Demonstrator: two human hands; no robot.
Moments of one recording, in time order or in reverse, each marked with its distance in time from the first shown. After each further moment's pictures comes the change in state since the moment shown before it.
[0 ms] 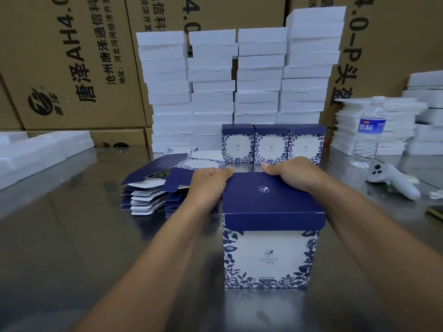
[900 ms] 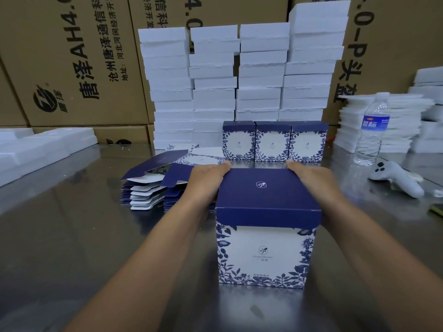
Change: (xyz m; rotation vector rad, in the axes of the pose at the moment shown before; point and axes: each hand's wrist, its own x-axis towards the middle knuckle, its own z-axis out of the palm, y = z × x) left_hand -0.009 0.005 0.003 -0.003 0.010 -0.059; right_hand -0.012 0.037 -0.001 0.415 0.135 -0.055
